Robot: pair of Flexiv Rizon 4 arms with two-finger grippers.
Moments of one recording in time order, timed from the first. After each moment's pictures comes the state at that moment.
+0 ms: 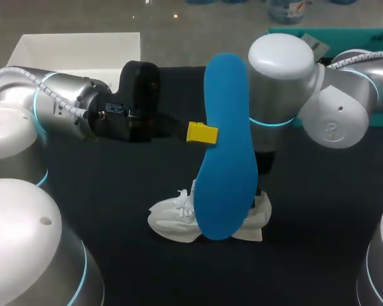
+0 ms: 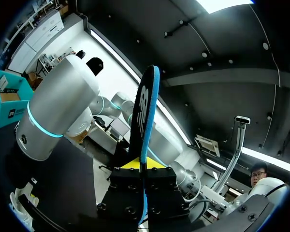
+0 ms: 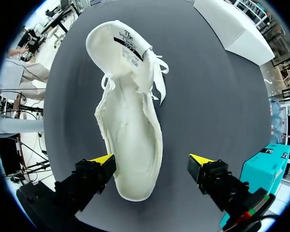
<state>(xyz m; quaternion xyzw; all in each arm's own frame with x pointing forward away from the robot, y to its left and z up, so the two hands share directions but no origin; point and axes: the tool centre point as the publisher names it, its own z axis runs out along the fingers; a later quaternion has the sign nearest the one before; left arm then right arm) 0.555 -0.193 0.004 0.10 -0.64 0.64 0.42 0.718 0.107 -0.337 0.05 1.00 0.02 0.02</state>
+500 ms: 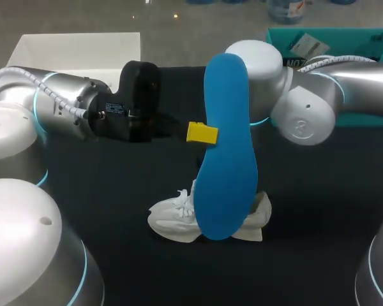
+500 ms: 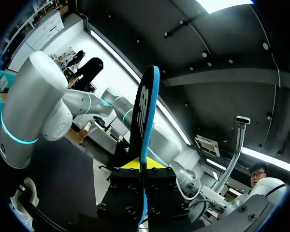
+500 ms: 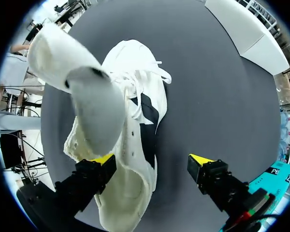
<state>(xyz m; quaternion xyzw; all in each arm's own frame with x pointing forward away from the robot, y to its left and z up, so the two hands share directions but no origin) 0.555 -0.193 0.004 0.10 -0.64 0.64 0.42 0.732 0.141 -0.376 0.02 1.00 0.02 -0.02</state>
